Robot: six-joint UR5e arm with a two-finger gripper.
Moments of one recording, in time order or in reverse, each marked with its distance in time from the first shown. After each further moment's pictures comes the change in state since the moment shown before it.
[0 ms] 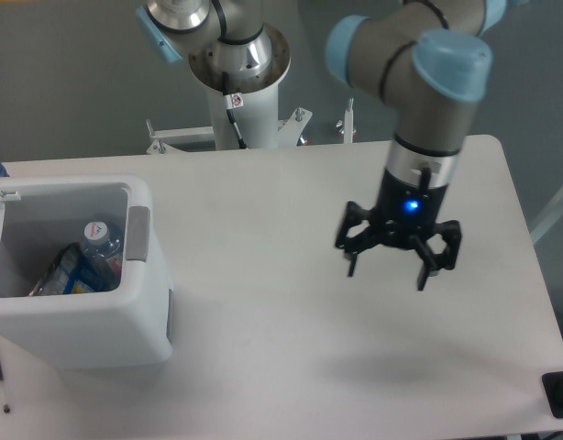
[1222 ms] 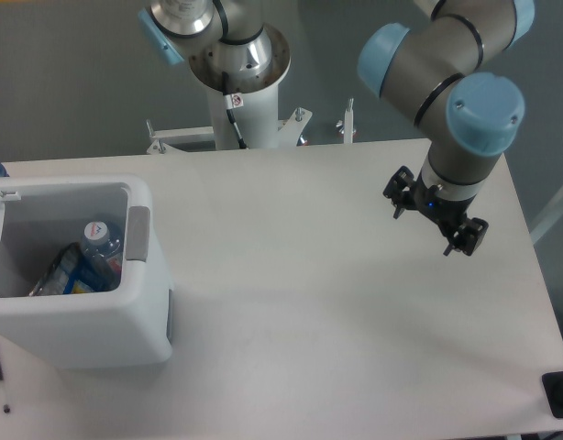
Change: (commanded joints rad) arm -0.037 -0.038 0.054 -0.169 0.295 0.396
